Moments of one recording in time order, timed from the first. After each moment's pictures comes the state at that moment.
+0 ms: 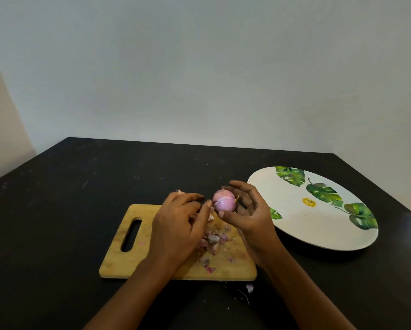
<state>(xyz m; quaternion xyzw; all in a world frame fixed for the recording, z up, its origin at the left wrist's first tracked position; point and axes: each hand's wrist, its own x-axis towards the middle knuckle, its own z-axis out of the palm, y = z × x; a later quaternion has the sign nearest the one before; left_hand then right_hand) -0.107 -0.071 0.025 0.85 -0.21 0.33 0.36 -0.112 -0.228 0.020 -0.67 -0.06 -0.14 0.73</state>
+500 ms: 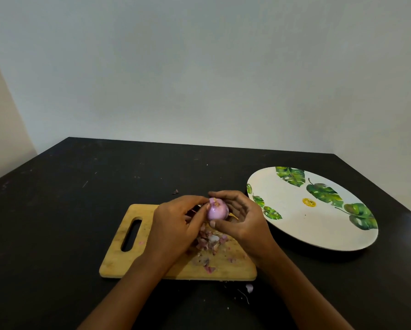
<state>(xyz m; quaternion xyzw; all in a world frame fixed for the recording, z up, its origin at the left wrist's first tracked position) -0.103 -0.065 0.026 0.82 -0.26 0.29 0.42 -0.113 -0.229 0.018 -0.73 -0.16 -0.12 0.66</state>
